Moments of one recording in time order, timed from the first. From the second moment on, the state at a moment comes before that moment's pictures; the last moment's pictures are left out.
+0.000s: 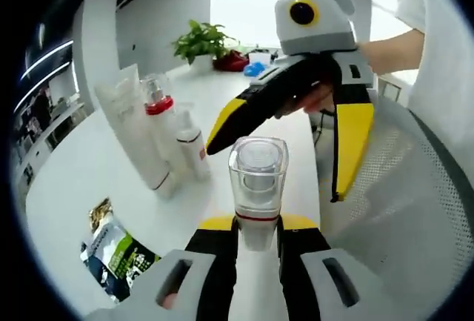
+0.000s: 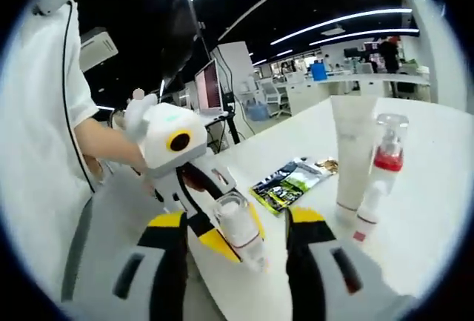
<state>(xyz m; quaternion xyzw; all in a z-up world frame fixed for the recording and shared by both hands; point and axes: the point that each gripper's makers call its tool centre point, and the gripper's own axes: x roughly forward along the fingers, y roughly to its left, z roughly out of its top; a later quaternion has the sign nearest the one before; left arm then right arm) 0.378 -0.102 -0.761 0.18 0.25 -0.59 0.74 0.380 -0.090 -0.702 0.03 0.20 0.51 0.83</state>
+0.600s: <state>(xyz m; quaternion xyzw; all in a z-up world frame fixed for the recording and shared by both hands) 0.387 -0.107 -0.778 0.17 0.25 -0.61 0.74 0.385 -0.125 -0.718 0.05 0.22 0.44 0.87</state>
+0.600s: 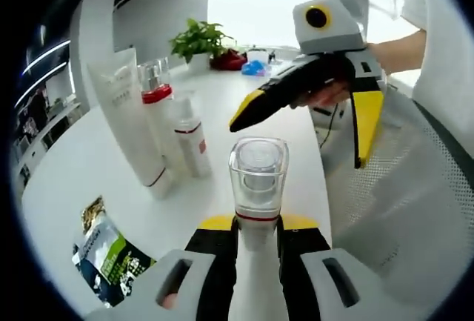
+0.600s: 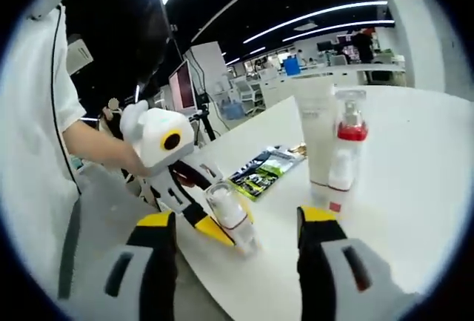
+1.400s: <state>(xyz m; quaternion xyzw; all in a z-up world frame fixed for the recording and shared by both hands) 0.431 -0.129 -0.776 0.17 0.23 -0.61 0.74 0.394 -0.182 -0.730 0.04 0.25 0.37 0.90</state>
